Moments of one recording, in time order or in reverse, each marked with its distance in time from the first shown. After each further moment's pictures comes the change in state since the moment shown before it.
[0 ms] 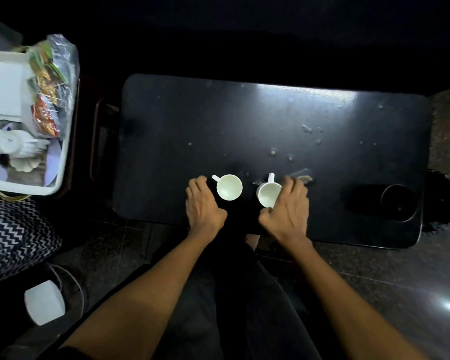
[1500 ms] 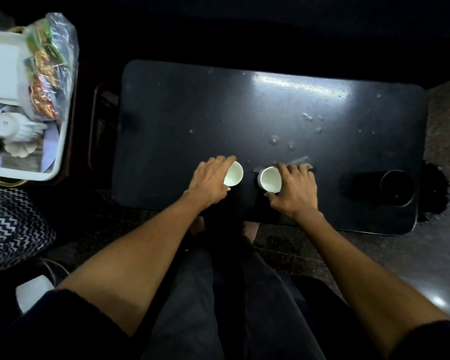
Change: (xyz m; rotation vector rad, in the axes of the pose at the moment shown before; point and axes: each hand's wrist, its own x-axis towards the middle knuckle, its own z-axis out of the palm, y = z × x) left_hand 0.038 0.001 -0.018 0.321 -0.312 0.536; right_hand 0.015 0.017 -0.011 -0.293 -0.180 -0.174
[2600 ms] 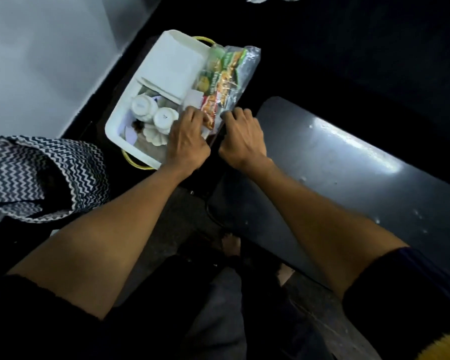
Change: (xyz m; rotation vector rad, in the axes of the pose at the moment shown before) left_hand -0.088 -0.318 -0.146 -0.182 0.778 -0.433; right_hand 0.143 -0.448 -0.088 0.046 0.055 -0.619
